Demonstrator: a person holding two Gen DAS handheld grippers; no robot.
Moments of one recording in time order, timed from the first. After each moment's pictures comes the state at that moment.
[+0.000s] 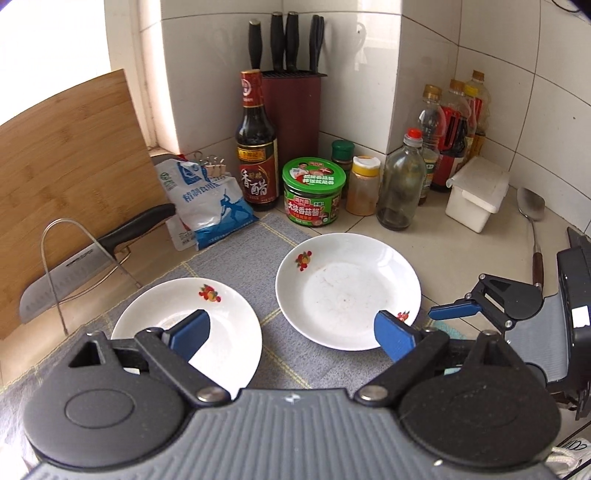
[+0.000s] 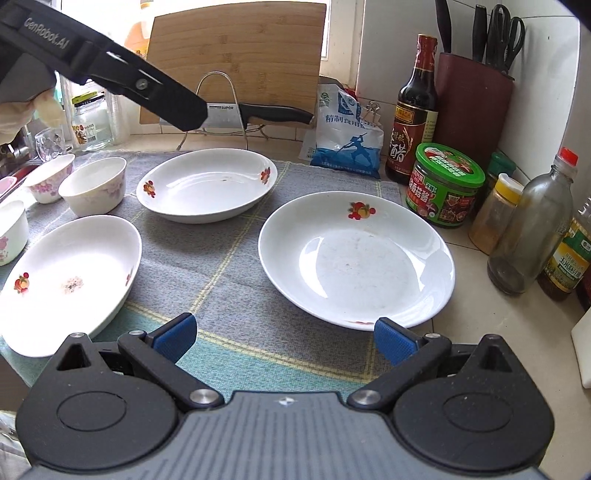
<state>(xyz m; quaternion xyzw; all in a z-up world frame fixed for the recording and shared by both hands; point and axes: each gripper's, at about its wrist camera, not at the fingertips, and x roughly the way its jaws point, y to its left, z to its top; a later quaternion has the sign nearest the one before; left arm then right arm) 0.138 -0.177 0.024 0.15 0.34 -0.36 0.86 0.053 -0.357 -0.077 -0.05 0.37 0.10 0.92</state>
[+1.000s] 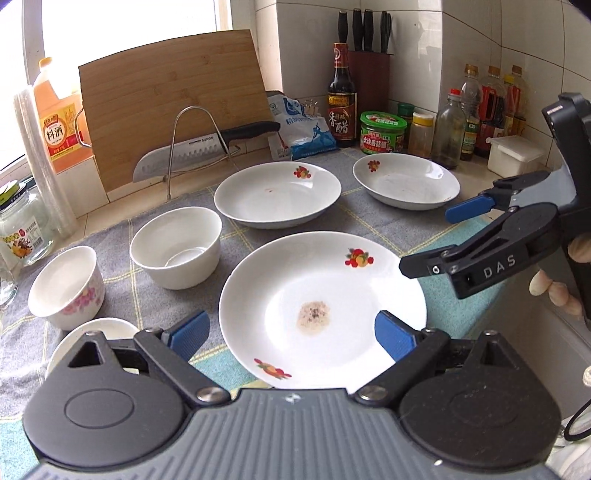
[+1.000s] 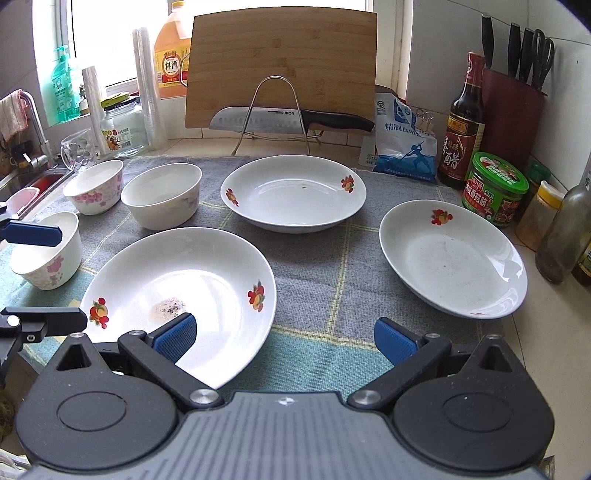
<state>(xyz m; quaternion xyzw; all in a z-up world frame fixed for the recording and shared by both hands) 0.007 -0.024 -0.041 0.13 0.34 -0.25 0.90 0.030 -0.253 -0.061 -0.02 0.38 0.10 0.92</state>
